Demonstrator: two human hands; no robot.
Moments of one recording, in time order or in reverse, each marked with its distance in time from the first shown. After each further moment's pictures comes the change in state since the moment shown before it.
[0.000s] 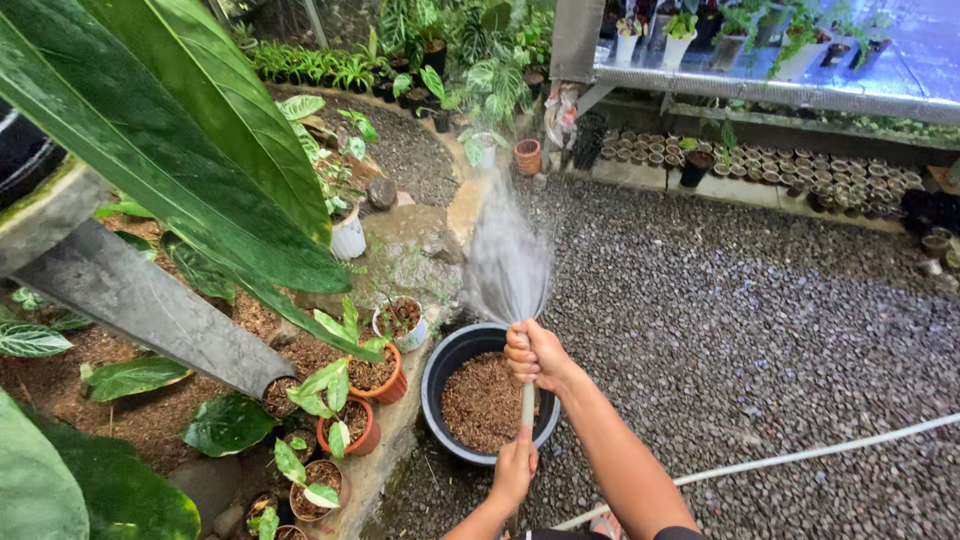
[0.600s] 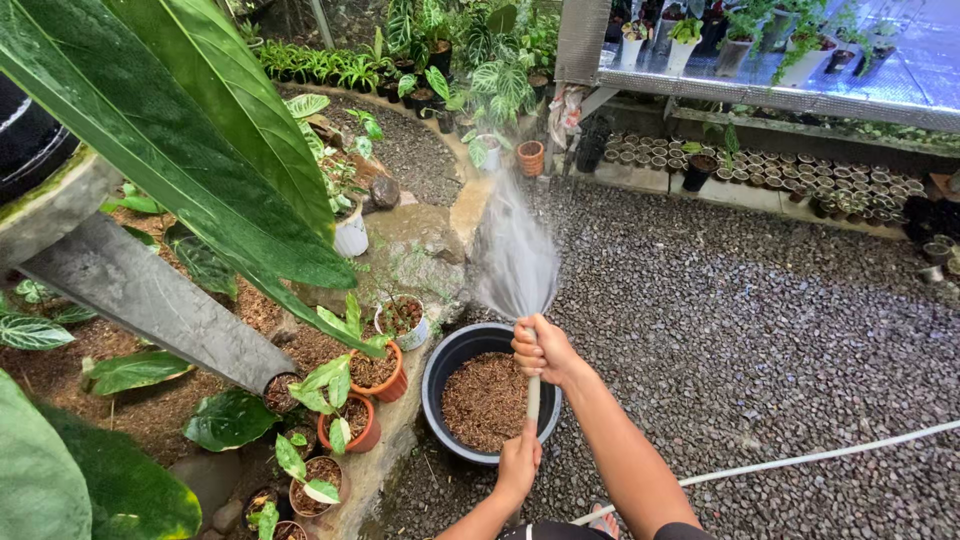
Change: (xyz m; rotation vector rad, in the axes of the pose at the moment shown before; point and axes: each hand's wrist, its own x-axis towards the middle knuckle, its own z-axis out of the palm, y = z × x) left_hand -0.003 0.022 0.011 0.099 0.086 -0.029; right_hand 0.000 -0.010 -0.003 -0.017 0.040 -0.004
